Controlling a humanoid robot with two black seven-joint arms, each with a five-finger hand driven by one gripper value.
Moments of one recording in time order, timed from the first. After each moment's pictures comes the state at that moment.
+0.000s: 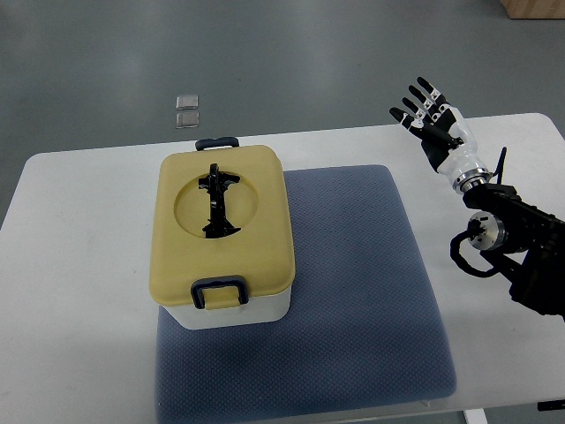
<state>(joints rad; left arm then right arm) -0.01 0.00 -0.07 -0.14 -0.06 -0.05 0.13 0.74 -0.24 0.57 0.65 -0.06 0.13 0.57</state>
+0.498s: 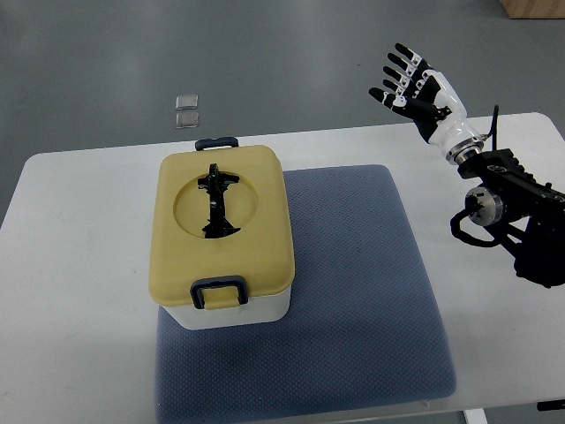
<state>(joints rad) -0.01 0.00 -0.07 -0.14 -0.06 -0.05 0.13 0.86 -0.26 0.54 0.67 -0.33 0.15 0.58</state>
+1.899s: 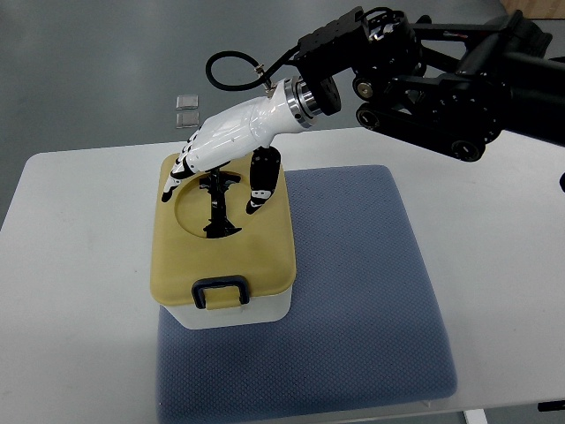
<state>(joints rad) -0.01 0.00 -0.07 -0.14 -0.06 -0.05 0.13 1.53 -0.17 0.09 1.02 -1.62 0.43 0.60</state>
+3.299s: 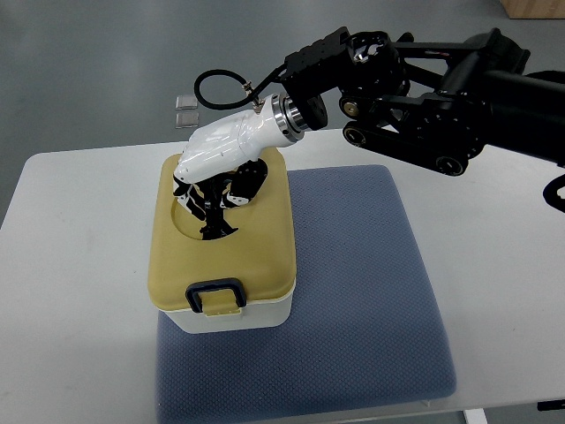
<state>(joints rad) -0.01 0.00 -0.07 -0.14 -0.06 -0.05 0.13 1.52 -0.14 0.10 1.02 -1.65 0.38 0.60</state>
